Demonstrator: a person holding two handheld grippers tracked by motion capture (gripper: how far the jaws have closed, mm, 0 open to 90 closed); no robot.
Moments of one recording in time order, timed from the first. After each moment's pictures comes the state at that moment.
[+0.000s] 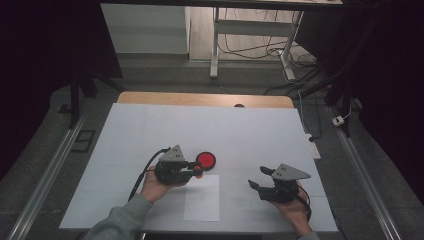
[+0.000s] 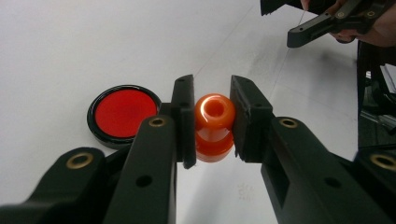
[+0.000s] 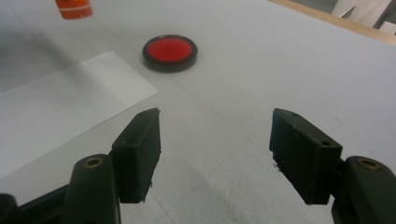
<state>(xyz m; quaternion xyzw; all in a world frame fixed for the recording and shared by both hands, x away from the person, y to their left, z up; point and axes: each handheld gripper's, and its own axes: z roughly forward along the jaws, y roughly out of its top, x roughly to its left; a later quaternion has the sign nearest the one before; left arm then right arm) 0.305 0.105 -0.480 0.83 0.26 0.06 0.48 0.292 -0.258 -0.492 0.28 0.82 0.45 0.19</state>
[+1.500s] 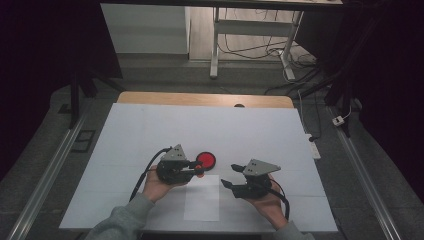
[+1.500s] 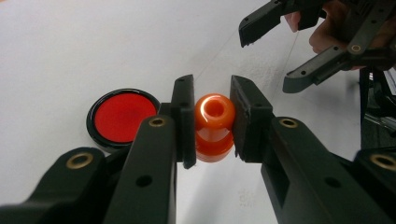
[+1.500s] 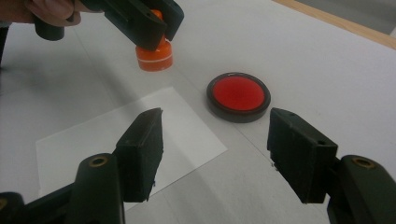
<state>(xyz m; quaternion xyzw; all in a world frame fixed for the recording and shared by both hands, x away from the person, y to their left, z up) 0.307 0.101 -0.480 0.83 0.26 0.06 0.48 0.299 -0.185 -0.487 0.22 0.84 0.48 0.15</state>
